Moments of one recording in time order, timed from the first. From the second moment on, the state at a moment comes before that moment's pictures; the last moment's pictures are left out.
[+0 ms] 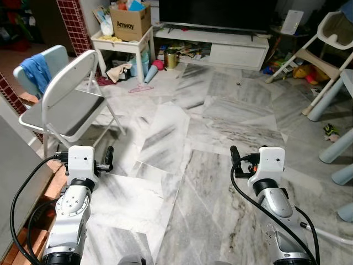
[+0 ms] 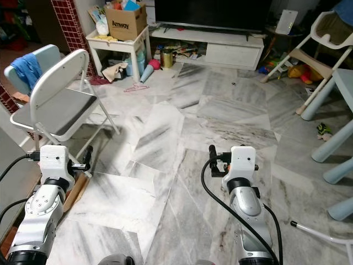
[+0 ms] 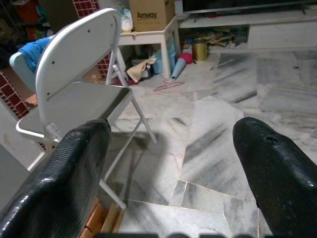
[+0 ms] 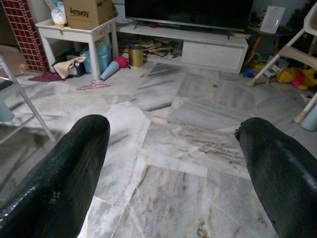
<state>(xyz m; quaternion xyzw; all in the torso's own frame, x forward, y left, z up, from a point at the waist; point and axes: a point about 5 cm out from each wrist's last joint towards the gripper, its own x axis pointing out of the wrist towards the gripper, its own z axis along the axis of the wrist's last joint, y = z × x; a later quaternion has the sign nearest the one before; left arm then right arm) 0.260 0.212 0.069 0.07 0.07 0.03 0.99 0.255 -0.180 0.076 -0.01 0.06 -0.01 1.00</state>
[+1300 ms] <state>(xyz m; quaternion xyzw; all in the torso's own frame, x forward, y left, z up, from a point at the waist) 0.254 0.226 0.066 0.09 0.08 0.00 0.99 0.258 -0.179 0.076 -0.02 0.06 0.02 1.00</state>
